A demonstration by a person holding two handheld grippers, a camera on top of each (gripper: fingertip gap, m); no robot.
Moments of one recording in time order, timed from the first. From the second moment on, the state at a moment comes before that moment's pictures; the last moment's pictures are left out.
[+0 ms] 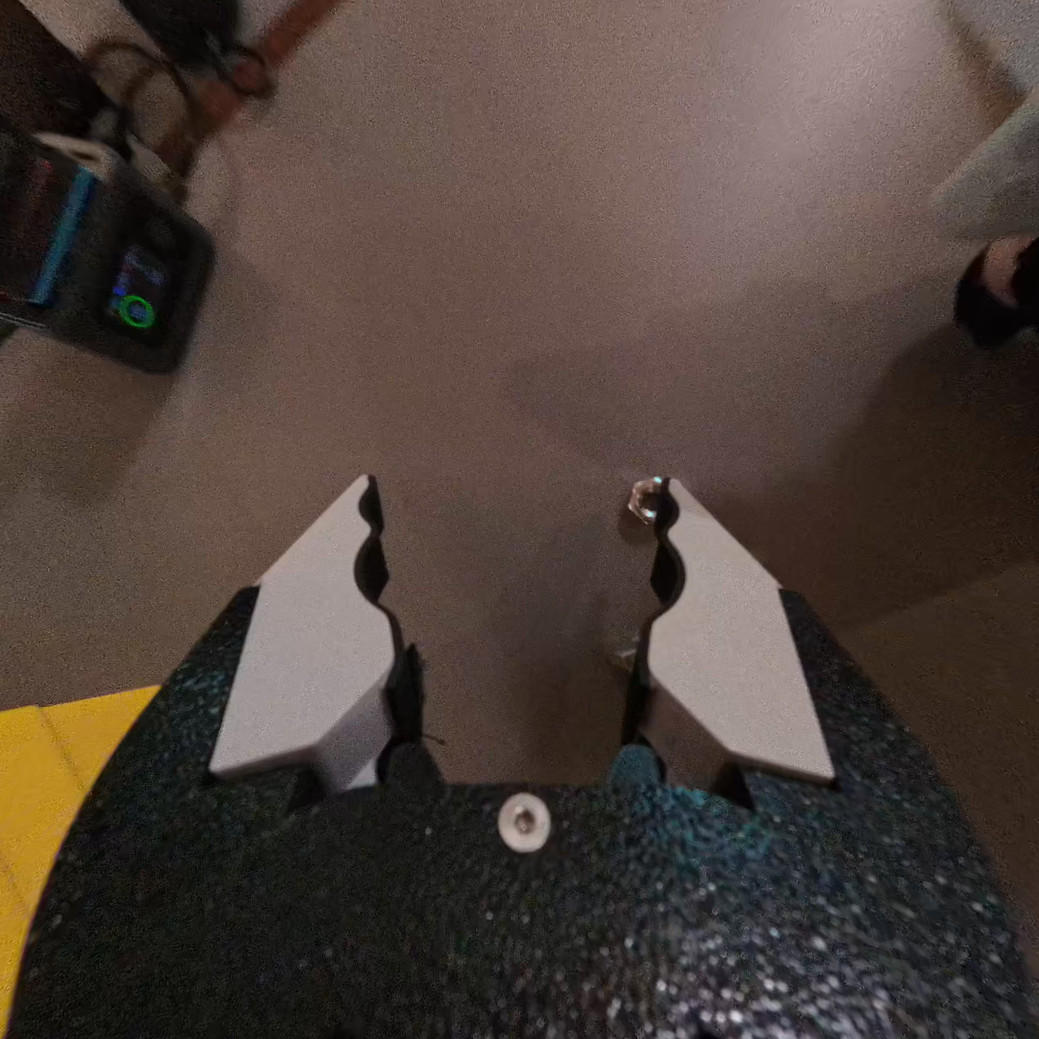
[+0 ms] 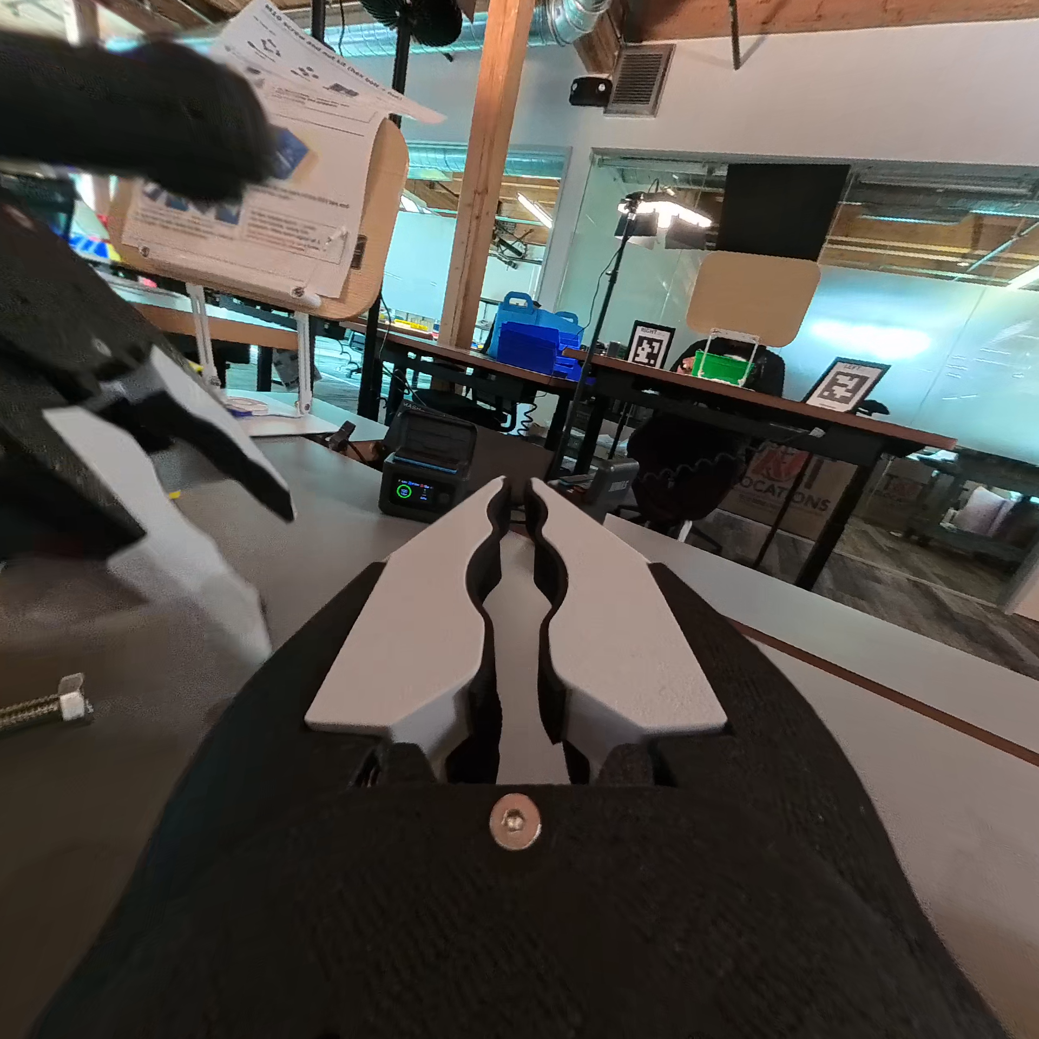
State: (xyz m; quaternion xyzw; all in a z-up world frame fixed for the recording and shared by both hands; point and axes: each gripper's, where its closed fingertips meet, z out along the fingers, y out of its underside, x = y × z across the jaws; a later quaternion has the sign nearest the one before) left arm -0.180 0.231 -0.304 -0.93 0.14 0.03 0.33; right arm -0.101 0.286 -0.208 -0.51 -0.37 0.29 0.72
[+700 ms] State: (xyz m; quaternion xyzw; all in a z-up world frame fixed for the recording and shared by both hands) left arm -0.213 0.235 -0.249 -0.72 0.17 0.10 0.67; right arm -0.149 0.143 -0.277 -0.32 -0.78 0.28 0.47
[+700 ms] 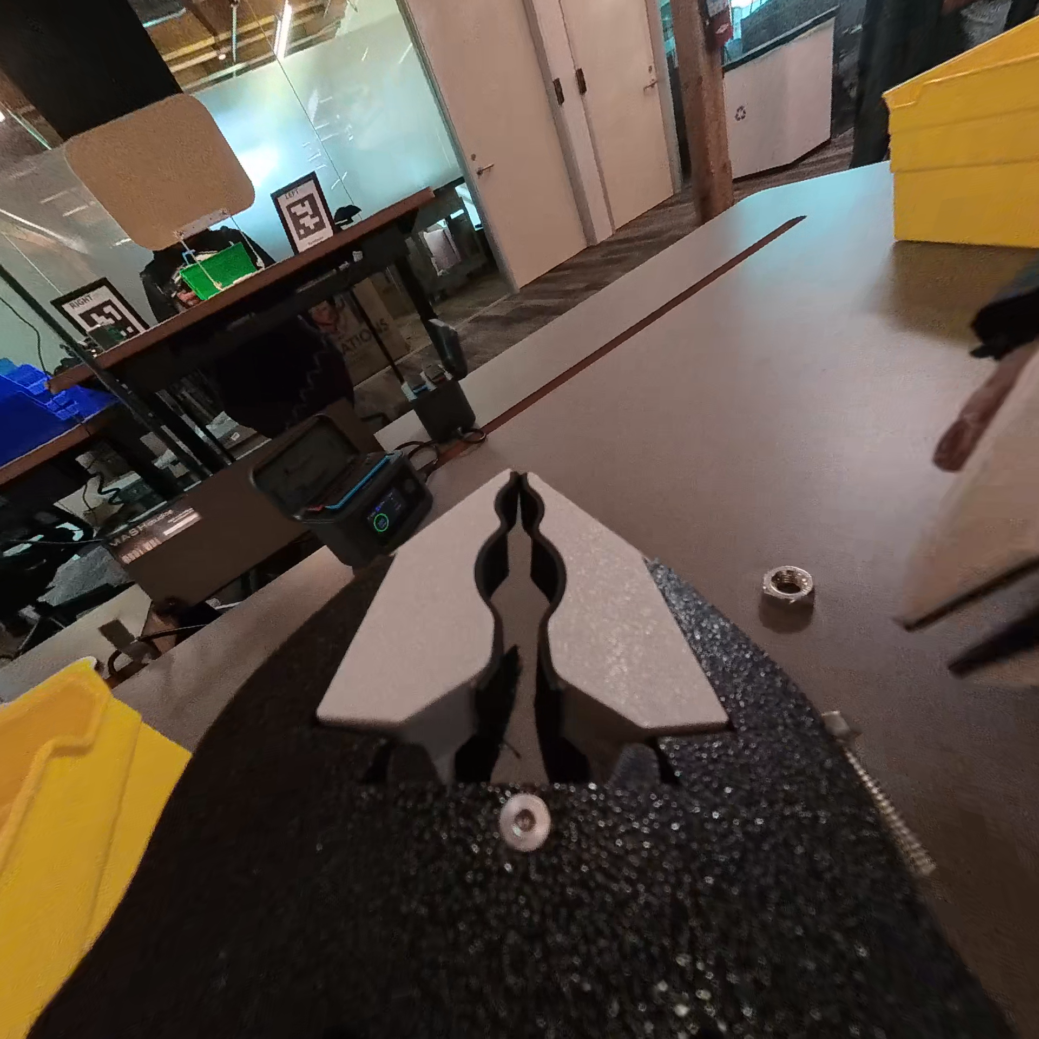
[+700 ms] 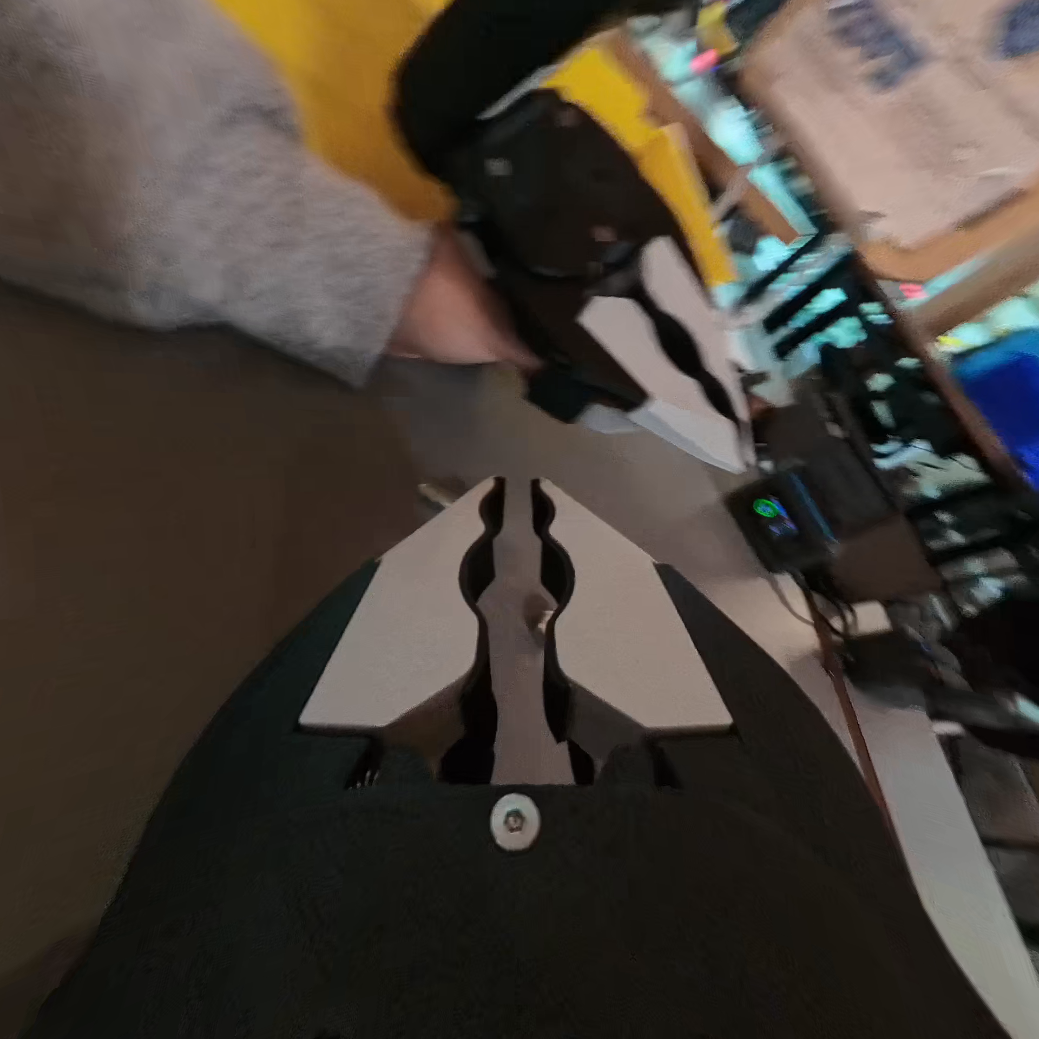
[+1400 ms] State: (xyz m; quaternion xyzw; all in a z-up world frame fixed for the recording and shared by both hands) left arm -0.258 0.219 -0.230 -0.70 0.04 0.05 0.71; right arm -0.173 0.139 -0.306 -0.31 -0.91 0.17 0.22
